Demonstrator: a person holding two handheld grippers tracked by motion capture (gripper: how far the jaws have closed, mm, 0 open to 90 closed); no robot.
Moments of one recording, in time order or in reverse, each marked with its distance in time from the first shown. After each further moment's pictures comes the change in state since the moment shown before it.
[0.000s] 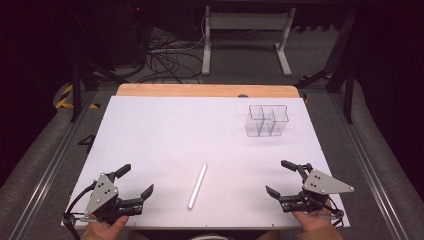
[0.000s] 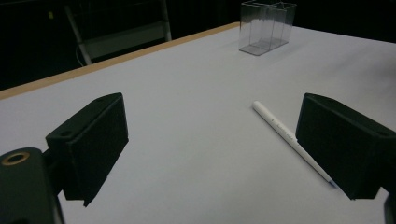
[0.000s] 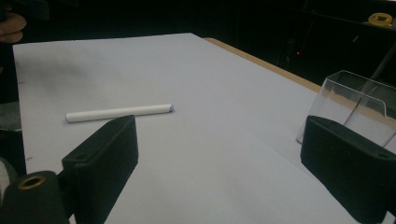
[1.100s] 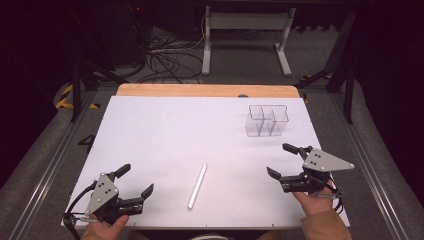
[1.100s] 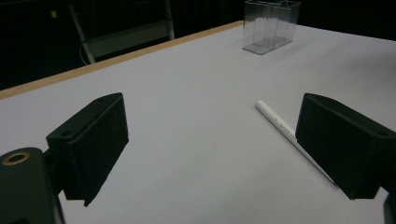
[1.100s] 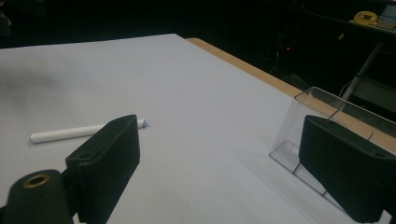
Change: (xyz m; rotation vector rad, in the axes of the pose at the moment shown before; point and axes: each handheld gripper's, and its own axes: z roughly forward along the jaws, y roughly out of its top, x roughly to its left) left arm 0.000 0.000 0.001 0.006 0.015 0.003; right arm -0.030 0.033 0.012 0.034 -0.031 -0.006
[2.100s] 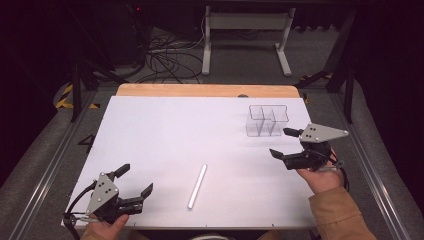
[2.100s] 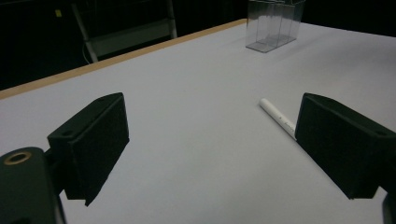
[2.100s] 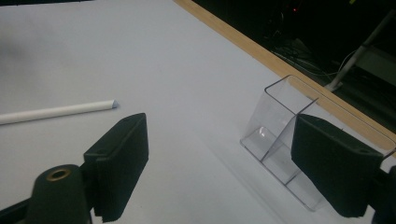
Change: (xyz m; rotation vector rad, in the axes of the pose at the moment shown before) left arm 0.001 -0.001 0.001 0.006 0.009 0.000; right arm -0.044 0.036 0.018 0.189 0.012 -0.032
